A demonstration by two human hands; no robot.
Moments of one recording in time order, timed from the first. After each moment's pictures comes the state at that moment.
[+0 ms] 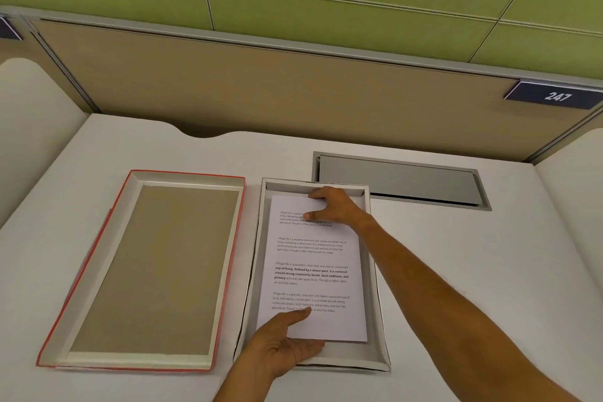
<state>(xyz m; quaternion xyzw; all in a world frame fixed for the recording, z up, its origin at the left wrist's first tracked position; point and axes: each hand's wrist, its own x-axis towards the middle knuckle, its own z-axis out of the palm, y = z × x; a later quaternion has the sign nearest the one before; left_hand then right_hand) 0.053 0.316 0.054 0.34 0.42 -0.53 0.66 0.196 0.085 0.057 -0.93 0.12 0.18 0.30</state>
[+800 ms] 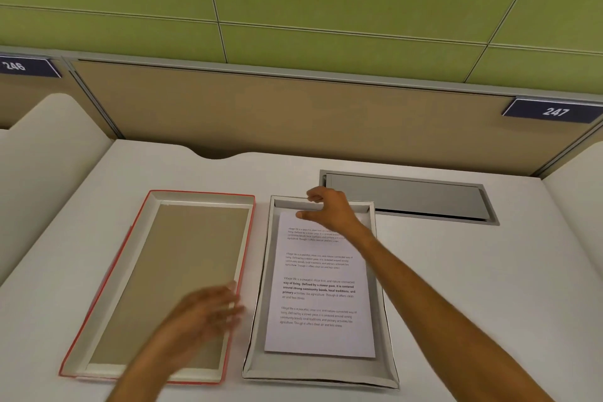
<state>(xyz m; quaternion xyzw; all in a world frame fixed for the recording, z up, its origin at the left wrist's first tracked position) 0.126 0.438 0.097 0.58 0.22 -0.38 0.68 0.195 0.119 0.104 -0.90 0.16 0.06 0.40</state>
